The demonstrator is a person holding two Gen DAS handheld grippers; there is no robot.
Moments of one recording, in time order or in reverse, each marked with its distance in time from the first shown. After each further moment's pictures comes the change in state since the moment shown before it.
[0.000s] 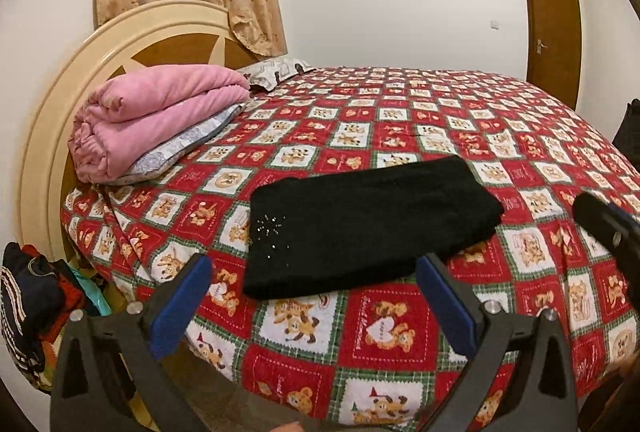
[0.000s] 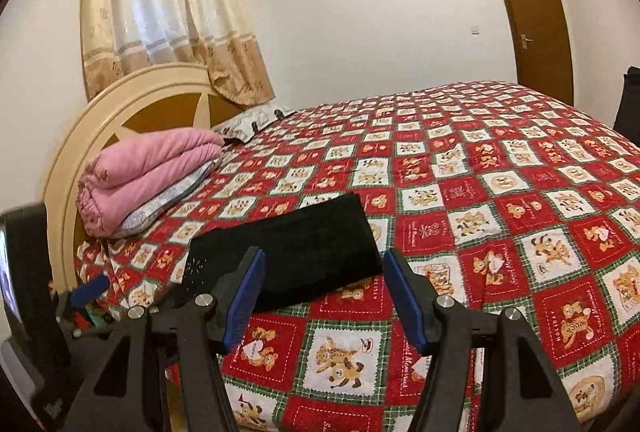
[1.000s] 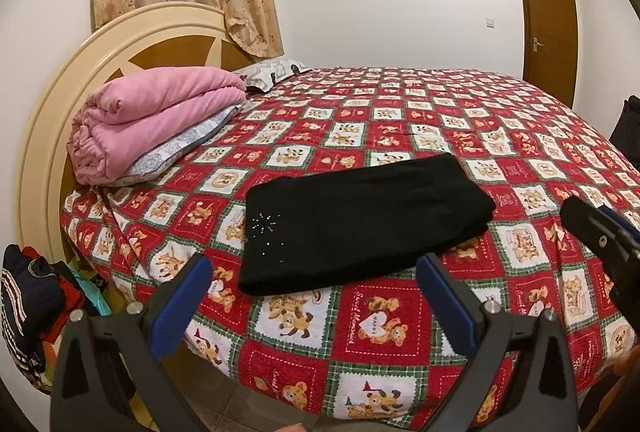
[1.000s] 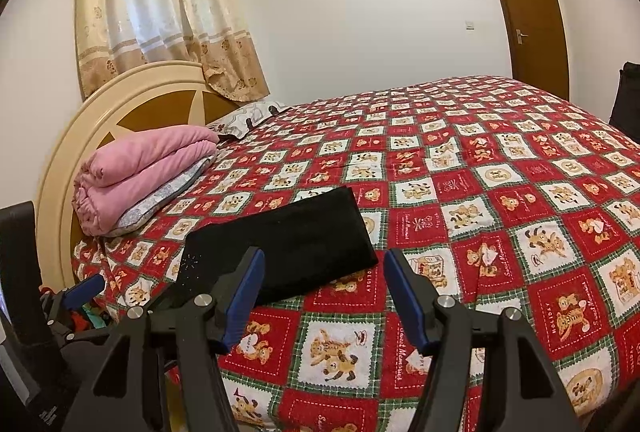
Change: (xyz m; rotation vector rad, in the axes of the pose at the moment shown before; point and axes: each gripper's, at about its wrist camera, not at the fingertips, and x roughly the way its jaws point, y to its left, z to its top) left arm -0.007 -0.005 -0.002 0.010 -0.001 -0.003; right arm 0.001 -0.003 -0.004 0.005 0.024 -0.013
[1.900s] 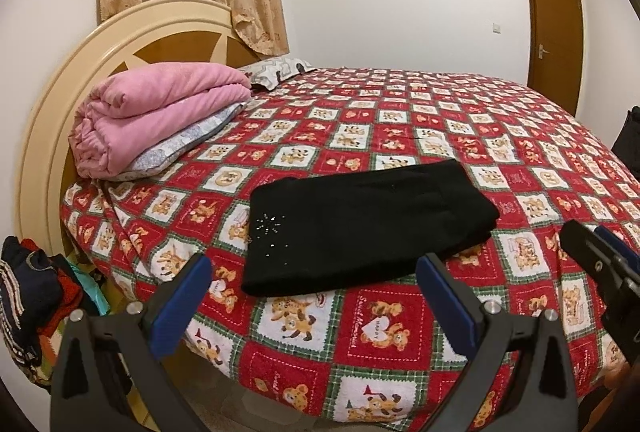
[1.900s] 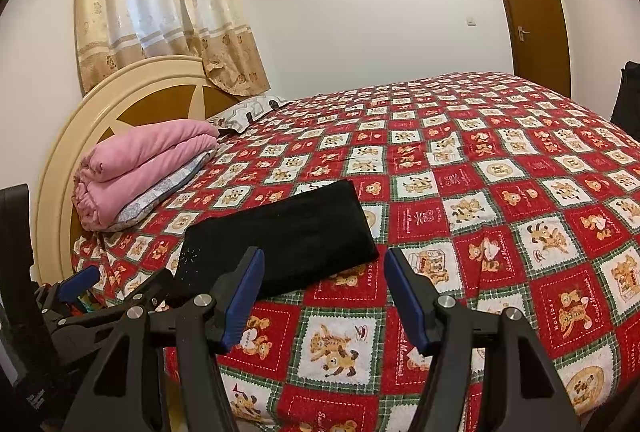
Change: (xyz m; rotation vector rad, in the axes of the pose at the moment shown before) left arm 0.002 0.006 0.004 -0.034 -0.001 -0.012; right arm 0.003 0.005 -0.004 -0.001 0.018 -0.006
